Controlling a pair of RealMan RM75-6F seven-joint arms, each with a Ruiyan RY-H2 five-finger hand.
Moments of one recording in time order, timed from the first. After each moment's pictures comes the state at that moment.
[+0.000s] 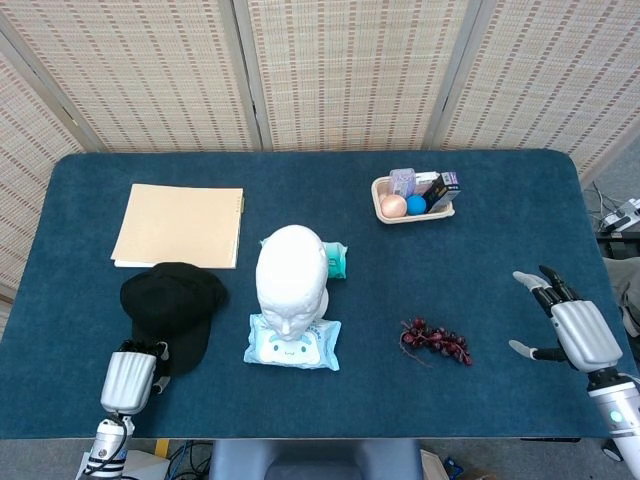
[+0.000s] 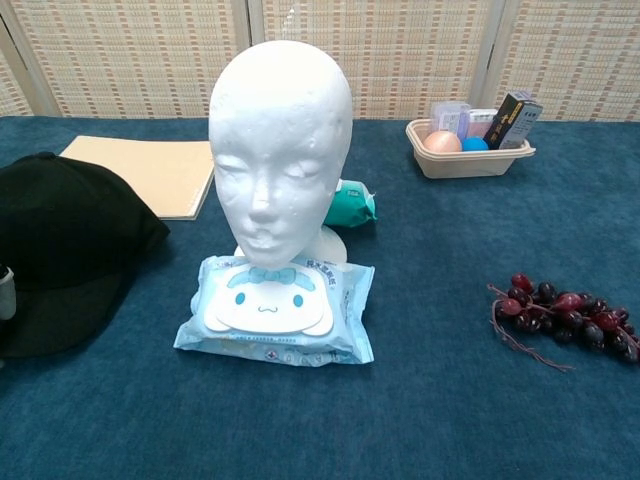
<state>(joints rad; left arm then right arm) -0.13 -1.72 0.00 -1.15 1.60 1.56 0.37 0.21 -1.03 0.03 -1.56 -1.56 1.34 0.26</state>
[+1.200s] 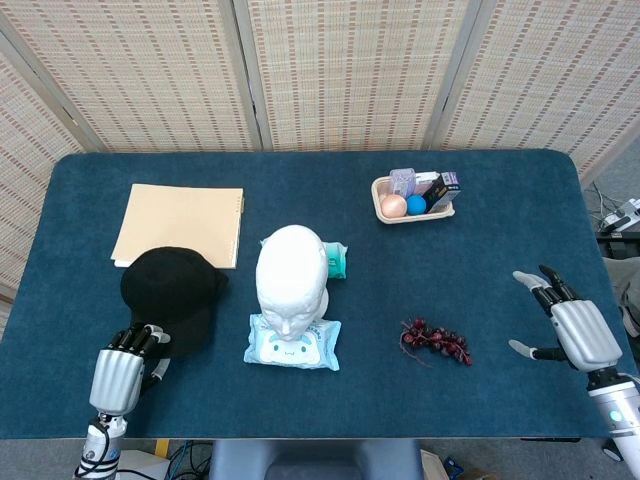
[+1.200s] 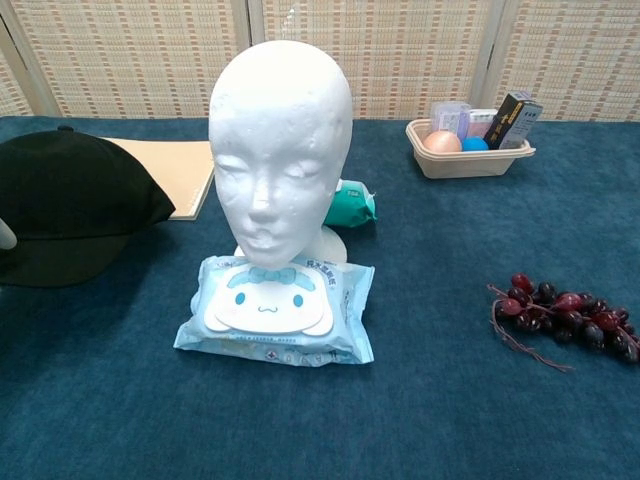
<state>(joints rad) -0.15 -1.79 -0.02 -0.96 1.71 1.78 0.07 0.21 -1.03 0.03 -1.56 -1.56 1.34 0.26</state>
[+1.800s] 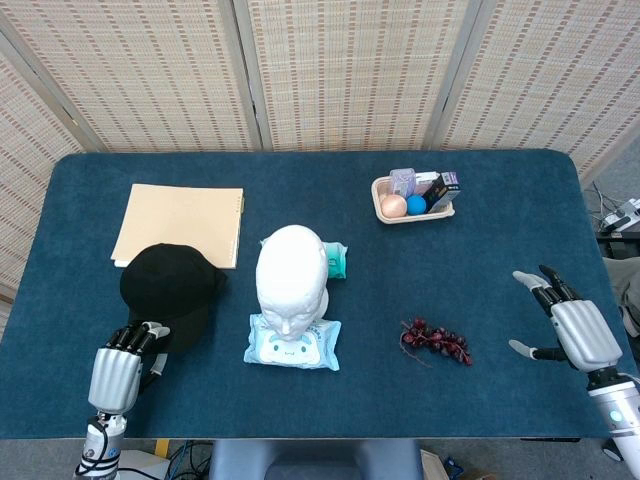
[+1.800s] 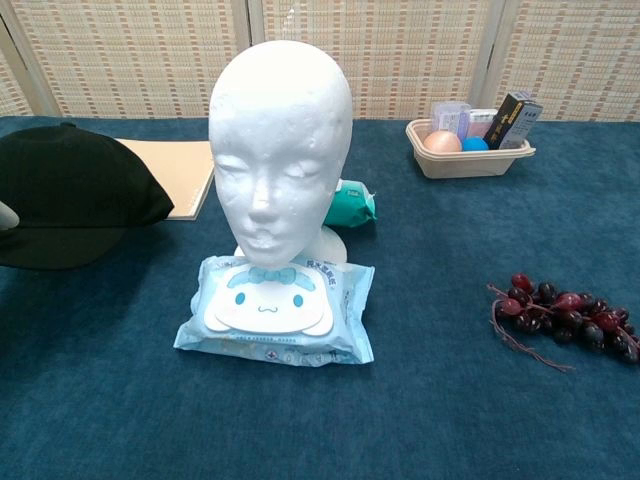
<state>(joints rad) -0.16 -1.81 -0.04 -0.93 1.71 1.80 0.03 0.21 -1.03 0.03 -1.56 -1.56 1.34 0.26</state>
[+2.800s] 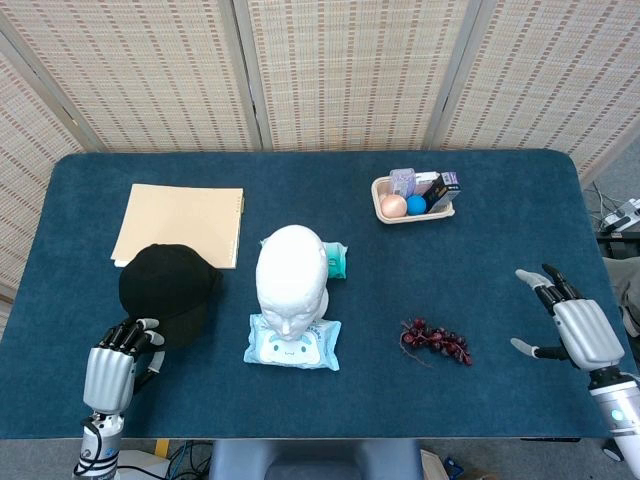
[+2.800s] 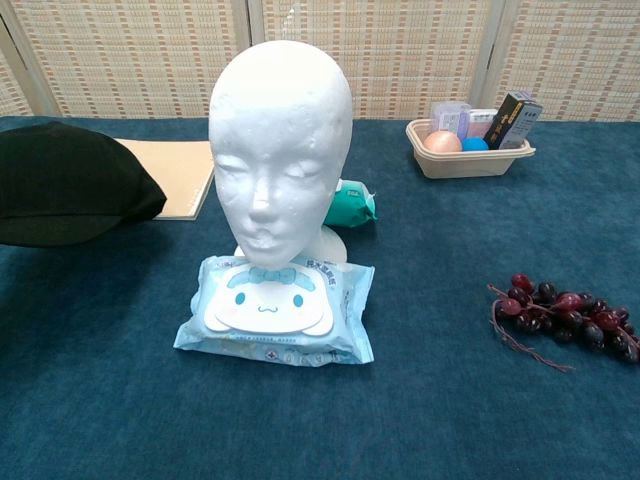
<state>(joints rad) -0.17 -1.81 -0.05 -0.93 1.72 1.86 -0.02 0.21 -1.03 0.03 -1.56 -1.55 1.34 0.26</state>
